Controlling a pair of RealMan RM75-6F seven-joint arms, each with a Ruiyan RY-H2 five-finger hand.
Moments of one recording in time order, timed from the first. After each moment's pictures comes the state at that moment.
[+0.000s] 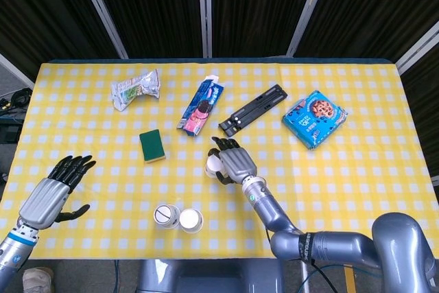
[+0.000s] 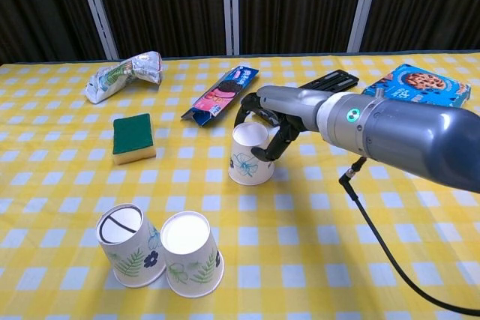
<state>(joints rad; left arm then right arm) -0.26 -1.12 0.08 -1.59 1.70 1.39 -0.12 0.96 -1.71 0.25 -1.54 -0.68 0.93 -0.50</state>
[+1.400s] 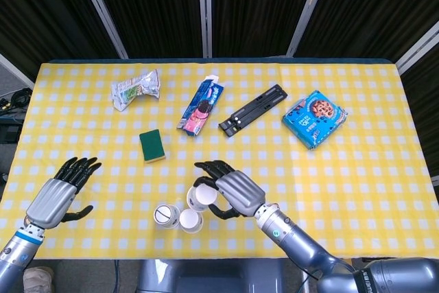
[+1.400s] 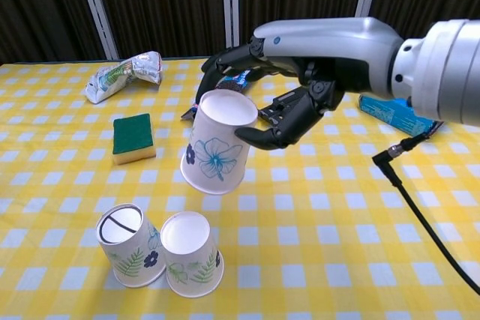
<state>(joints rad) -0.27 -1.13 0.08 -1.61 1.68 1.33 -0.03 0.82 -1.35 0.19 -2.10 -1.05 0.95 -0.26</state>
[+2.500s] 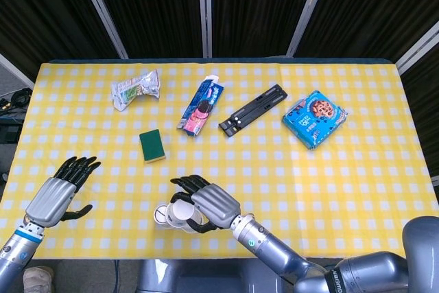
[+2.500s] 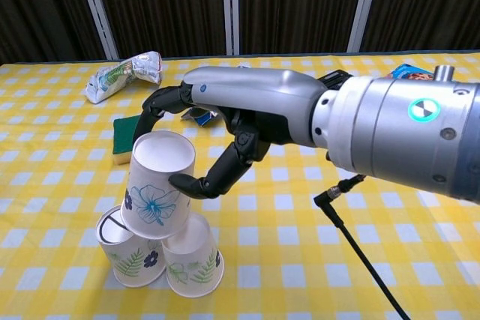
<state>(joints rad) -0.27 -1.12 0.07 -1.61 1.66 1.31 -0.04 0.89 -1.54 0.17 -2.04 -1.00 0.97 -0.34</state>
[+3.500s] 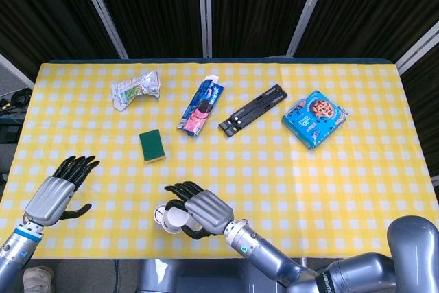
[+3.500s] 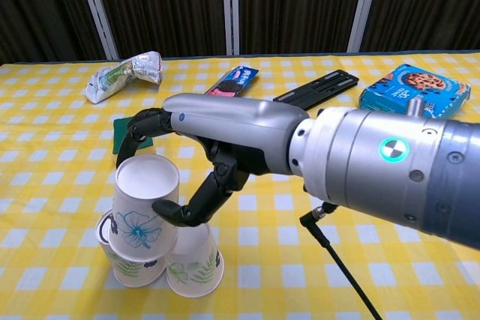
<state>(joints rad) -0.28 -1.12 0.07 -1.61 1.65 1.30 -0.05 0.91 -1.62 0.15 -2.00 -1.00 0.99 -0.39</state>
